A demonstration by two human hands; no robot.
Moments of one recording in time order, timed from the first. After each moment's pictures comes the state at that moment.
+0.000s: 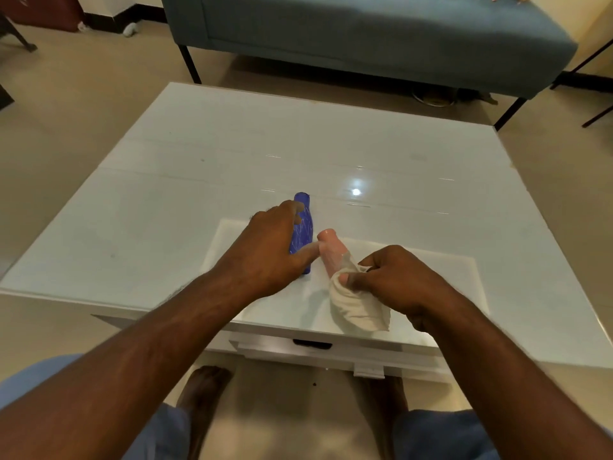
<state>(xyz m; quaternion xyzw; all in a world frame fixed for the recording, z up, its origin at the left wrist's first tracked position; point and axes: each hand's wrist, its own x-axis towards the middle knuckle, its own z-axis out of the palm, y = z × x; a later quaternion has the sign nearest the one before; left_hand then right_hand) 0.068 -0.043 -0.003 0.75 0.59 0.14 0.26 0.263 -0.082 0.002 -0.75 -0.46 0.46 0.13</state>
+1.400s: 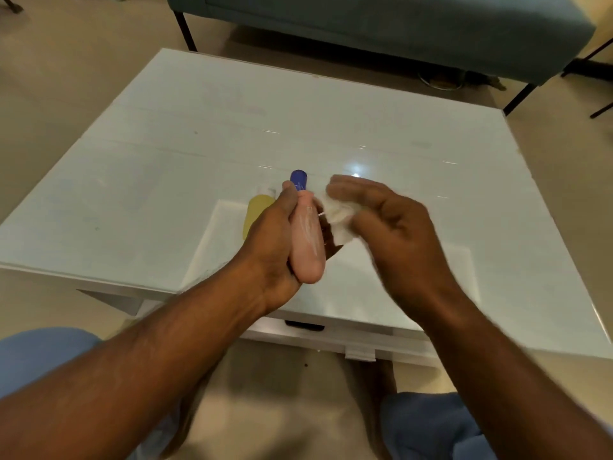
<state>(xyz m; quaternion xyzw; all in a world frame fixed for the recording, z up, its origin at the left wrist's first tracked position) 0.103 -0.068 0.001 0.16 0.43 0.46 0.76 0.248 -0.097 0.020 -0.54 -0.59 0.40 0.45</state>
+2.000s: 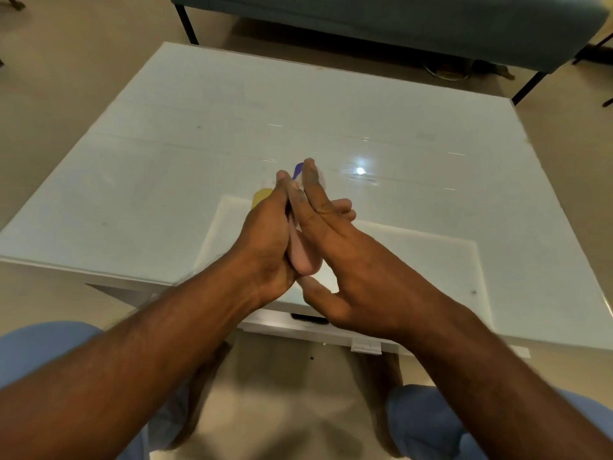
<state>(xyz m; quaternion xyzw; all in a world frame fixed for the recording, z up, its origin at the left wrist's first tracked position) 0.093 -0.071 -0.001 0.25 0.42 0.43 0.76 0.232 -0.111 0.004 -0.45 -0.84 0.25 0.15</state>
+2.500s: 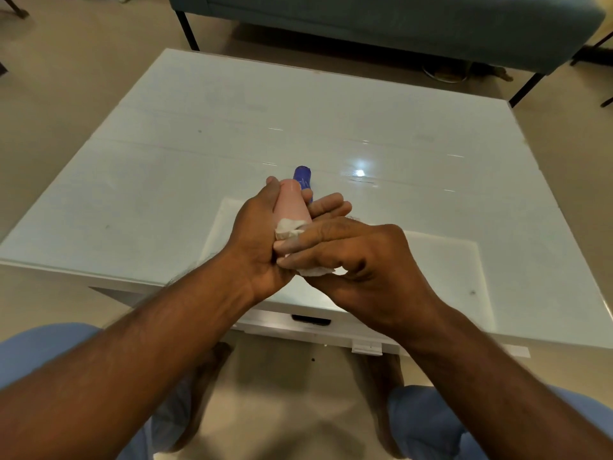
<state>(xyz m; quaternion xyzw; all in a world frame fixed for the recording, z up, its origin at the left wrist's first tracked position) 0.083 -0.065 0.002 0.12 0.36 0.43 0.82 0.235 -0.109 0.001 -0.35 -0.83 0.19 0.38</state>
